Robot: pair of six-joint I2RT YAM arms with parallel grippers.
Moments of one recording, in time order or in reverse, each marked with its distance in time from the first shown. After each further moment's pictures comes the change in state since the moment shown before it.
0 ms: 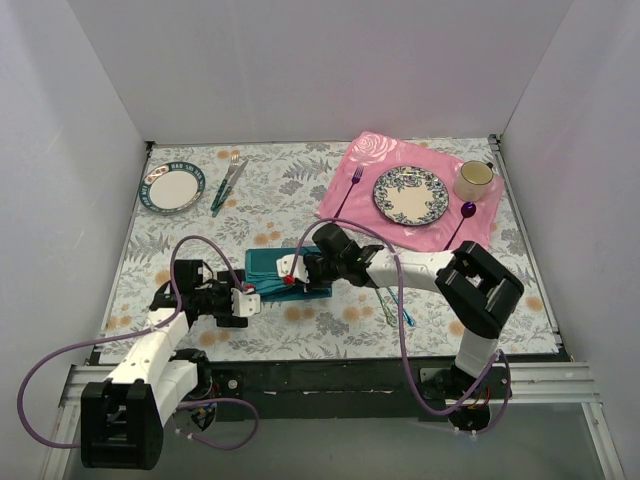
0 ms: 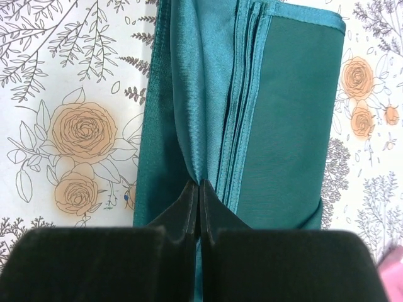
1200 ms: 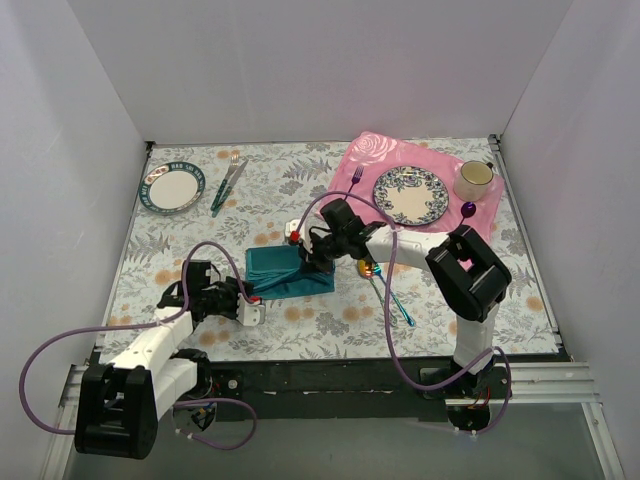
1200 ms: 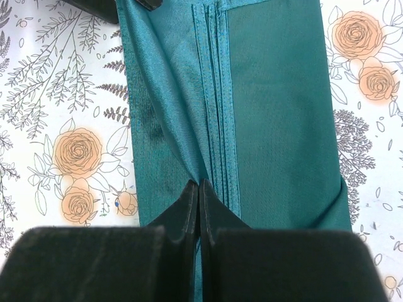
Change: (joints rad) left arm -0.067 0.062 -0.060 0.172 -0.011 0.164; right arm -0.152 0.116 0.161 -0.089 -0.235 0.269
